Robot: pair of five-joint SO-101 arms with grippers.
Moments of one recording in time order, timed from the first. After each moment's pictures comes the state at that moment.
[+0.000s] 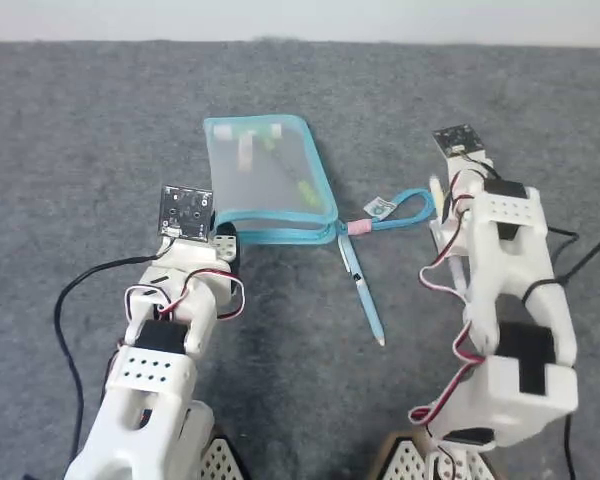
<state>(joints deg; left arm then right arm) 1.5 -54.2 81.1 18.9 4.6 5.8 6.8 20.7 58.7 22.1</state>
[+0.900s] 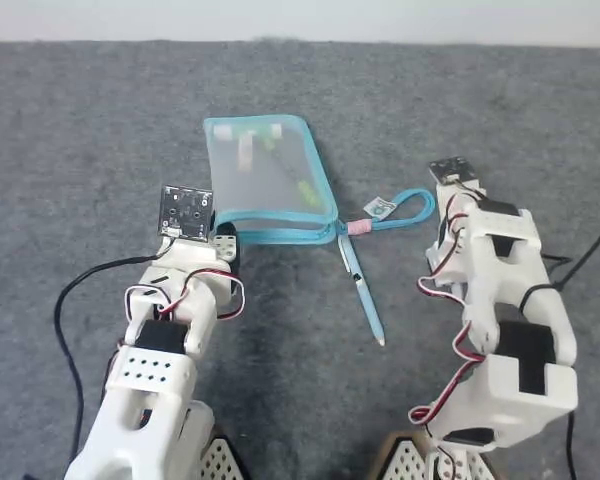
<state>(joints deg) 1.5 -54.2 81.1 18.9 4.6 5.3 6.9 30.5 56.4 21.9</state>
